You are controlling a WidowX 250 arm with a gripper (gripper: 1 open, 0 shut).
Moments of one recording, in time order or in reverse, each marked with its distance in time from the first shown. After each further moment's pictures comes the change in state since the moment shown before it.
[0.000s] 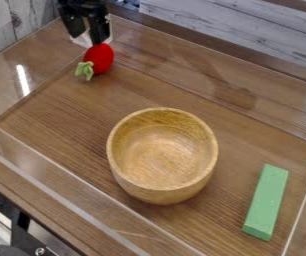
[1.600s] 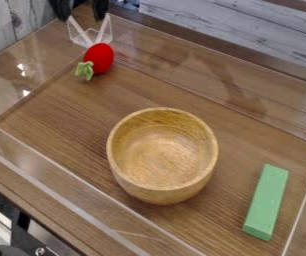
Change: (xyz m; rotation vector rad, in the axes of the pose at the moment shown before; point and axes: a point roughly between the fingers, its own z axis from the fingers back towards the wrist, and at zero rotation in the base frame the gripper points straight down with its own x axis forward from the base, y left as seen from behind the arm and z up) arm -0.015 -0.032 0.057 0.063 0.004 0.520
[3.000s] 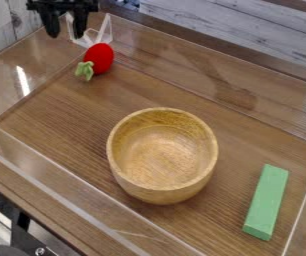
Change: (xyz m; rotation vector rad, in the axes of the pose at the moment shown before) arm 0.009 0.050 -0.038 0.081 0.120 0.104
